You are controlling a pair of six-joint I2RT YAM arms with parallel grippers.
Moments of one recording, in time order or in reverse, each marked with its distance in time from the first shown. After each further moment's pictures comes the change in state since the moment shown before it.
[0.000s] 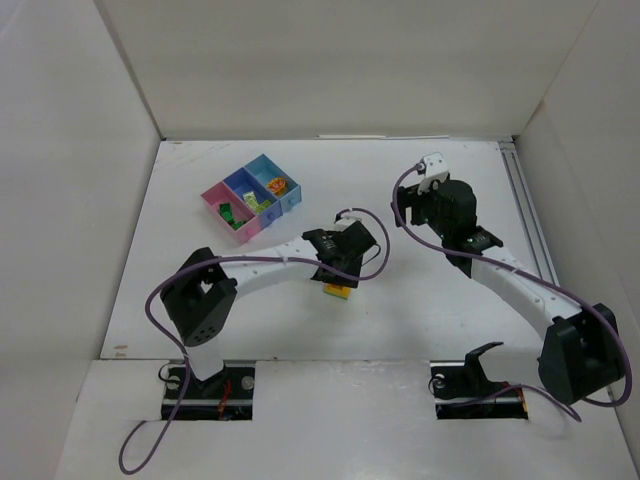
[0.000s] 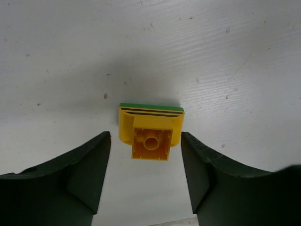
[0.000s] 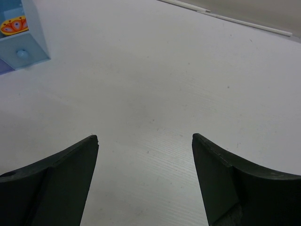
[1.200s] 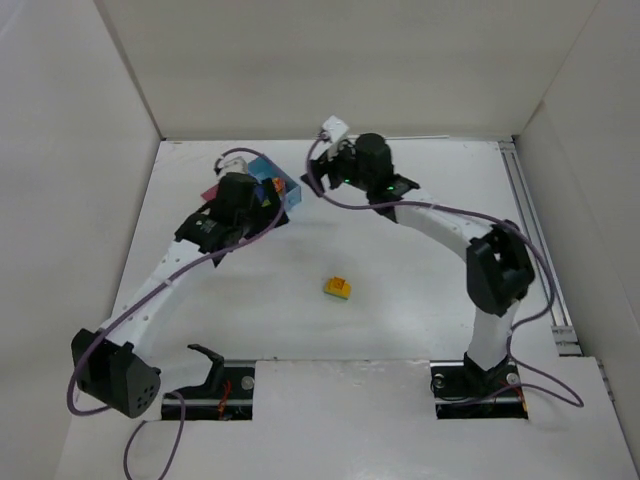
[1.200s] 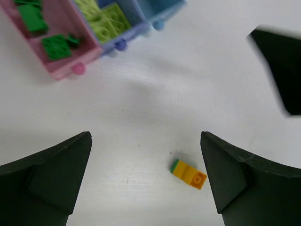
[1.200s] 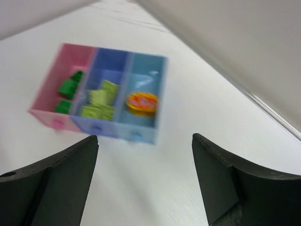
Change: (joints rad) left arm 0.601 -0.558 -0.147 0.053 0.092 0.021; right arm 0.282 0.711 0.768 0.062 -0.307 -0.123
